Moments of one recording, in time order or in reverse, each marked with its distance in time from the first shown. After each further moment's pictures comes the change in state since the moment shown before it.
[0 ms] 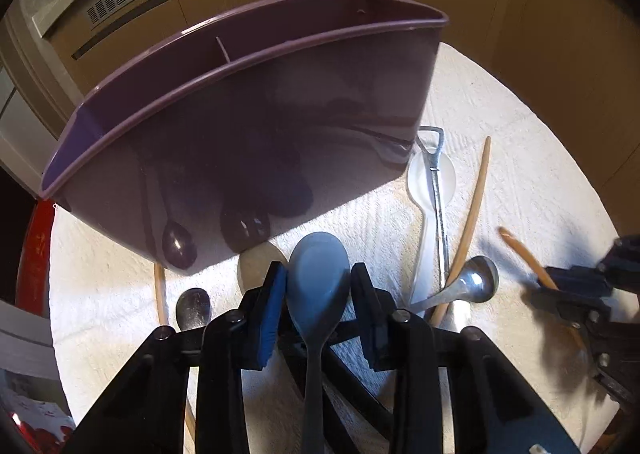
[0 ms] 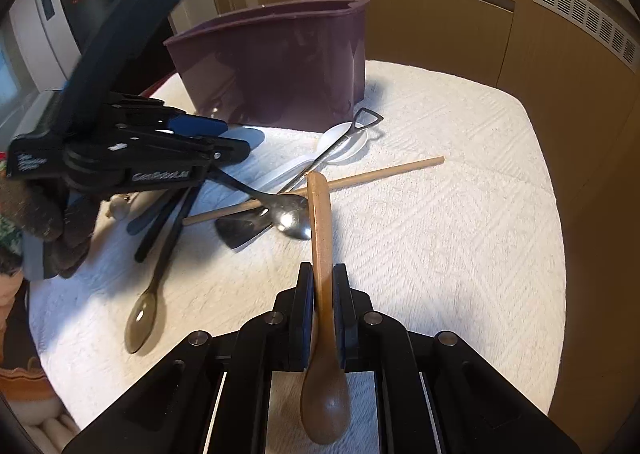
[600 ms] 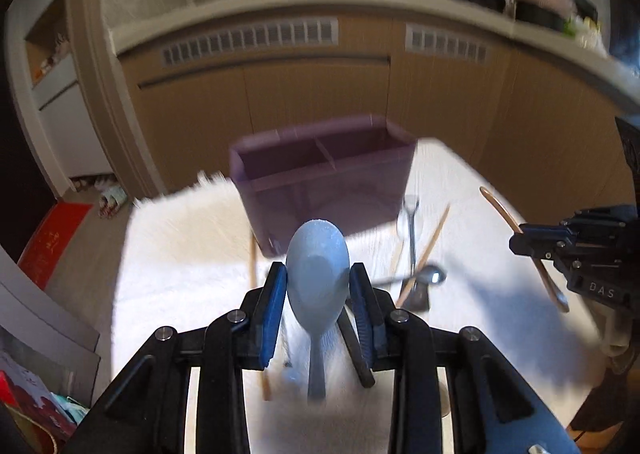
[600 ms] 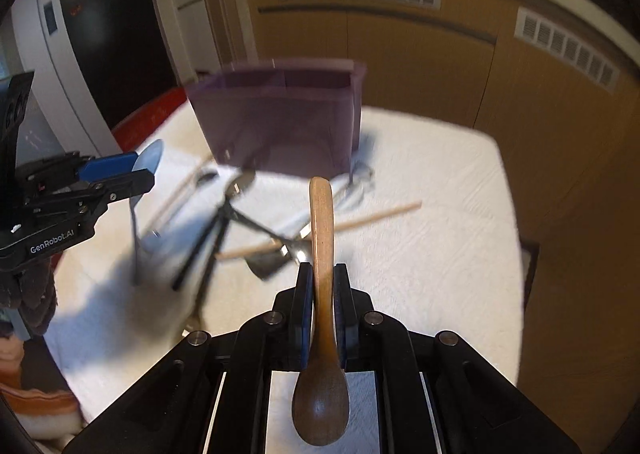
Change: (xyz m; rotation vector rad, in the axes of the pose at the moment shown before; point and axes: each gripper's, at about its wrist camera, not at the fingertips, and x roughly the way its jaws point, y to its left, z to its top) left arm -0.160 0.038 -0.067 -0.139 -0.343 0.026; right arm -0.084 0.022 0.019 0.014 -0.125 -0.050
